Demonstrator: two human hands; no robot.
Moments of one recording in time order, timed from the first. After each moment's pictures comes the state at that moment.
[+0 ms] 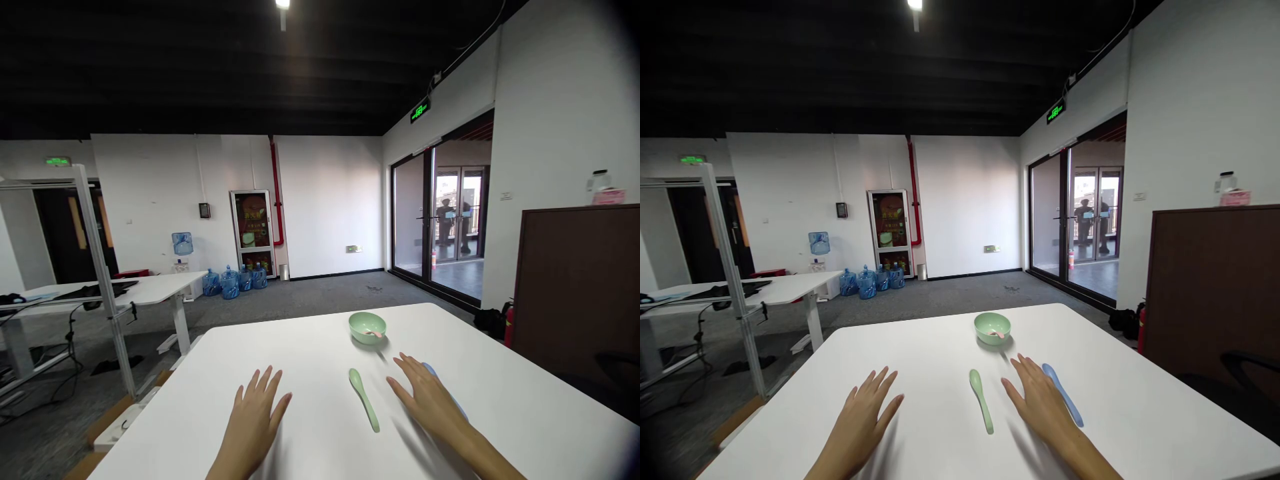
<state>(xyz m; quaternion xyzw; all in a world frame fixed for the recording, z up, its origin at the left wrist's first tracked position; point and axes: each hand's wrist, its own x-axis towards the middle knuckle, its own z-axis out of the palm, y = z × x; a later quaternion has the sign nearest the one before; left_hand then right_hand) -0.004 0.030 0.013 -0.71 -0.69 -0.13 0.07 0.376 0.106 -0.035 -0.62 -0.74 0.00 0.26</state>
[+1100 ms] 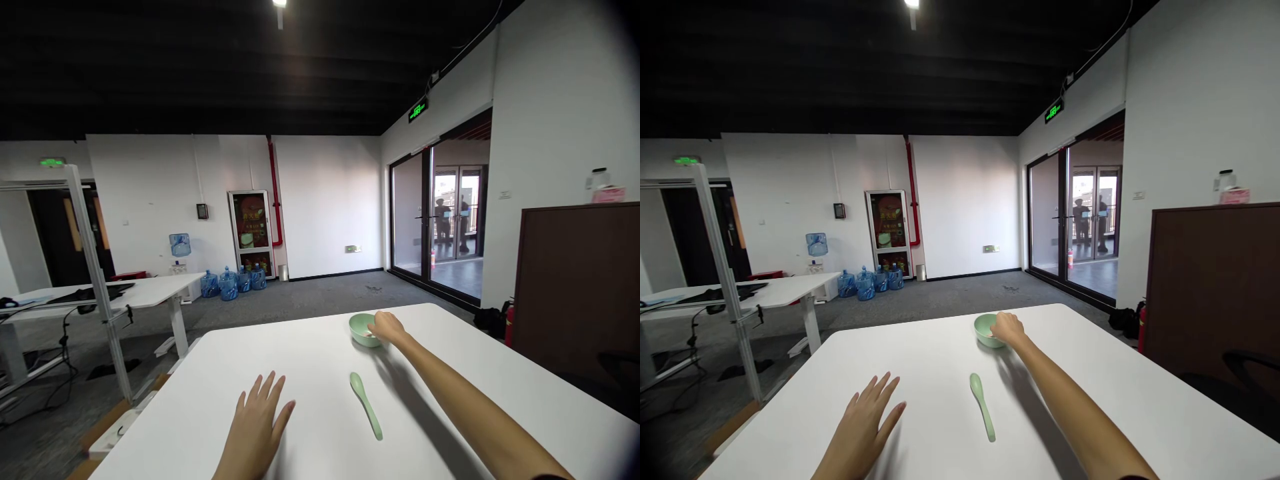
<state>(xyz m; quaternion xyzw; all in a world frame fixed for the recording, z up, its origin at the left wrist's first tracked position) 0.000 0.035 0.008 -0.72 -0.68 -0.14 0.06 0.336 0.263 0.047 -0.71 -0.69 0.04 0.14</state>
